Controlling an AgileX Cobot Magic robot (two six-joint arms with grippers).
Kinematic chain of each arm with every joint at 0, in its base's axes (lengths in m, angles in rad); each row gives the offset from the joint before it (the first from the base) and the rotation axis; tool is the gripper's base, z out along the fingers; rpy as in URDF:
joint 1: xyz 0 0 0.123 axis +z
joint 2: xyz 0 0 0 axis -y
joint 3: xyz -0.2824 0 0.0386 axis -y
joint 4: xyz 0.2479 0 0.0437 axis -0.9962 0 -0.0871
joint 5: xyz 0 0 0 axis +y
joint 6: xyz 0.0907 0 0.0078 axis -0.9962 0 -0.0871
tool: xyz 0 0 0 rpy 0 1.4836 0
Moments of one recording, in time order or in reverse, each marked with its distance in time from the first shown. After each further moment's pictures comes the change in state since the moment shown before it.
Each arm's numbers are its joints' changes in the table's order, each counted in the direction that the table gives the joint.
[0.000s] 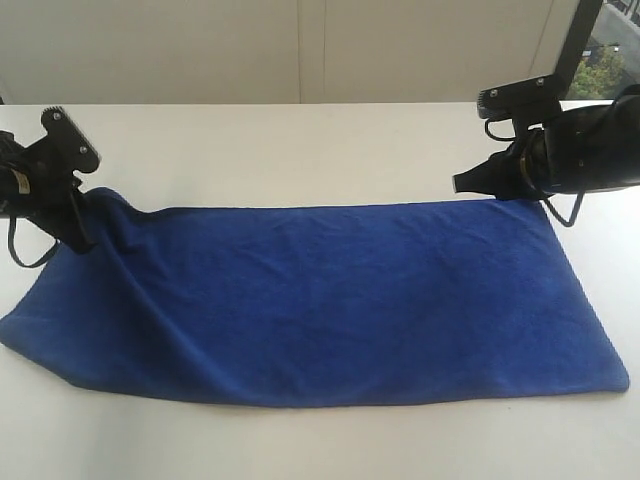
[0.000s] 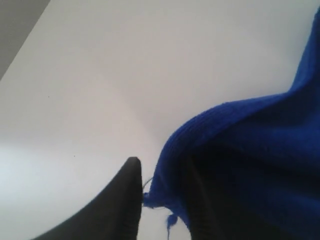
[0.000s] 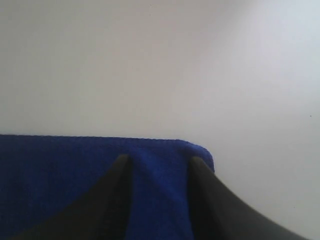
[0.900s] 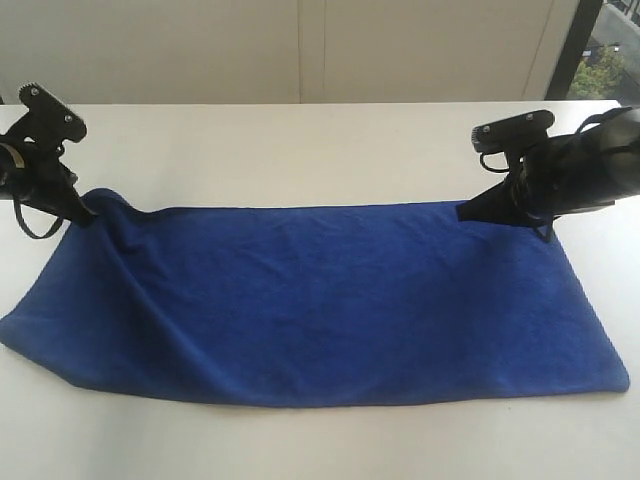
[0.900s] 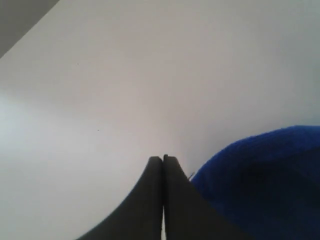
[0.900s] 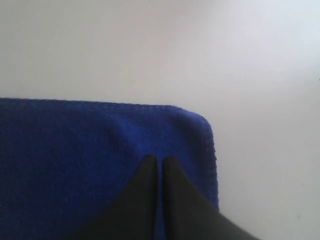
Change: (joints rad) left arm 0.000 0.000 0.081 0.226 0.120 0.002; right arm 0.000 -0.123 0.022 0.000 0.076 0.000
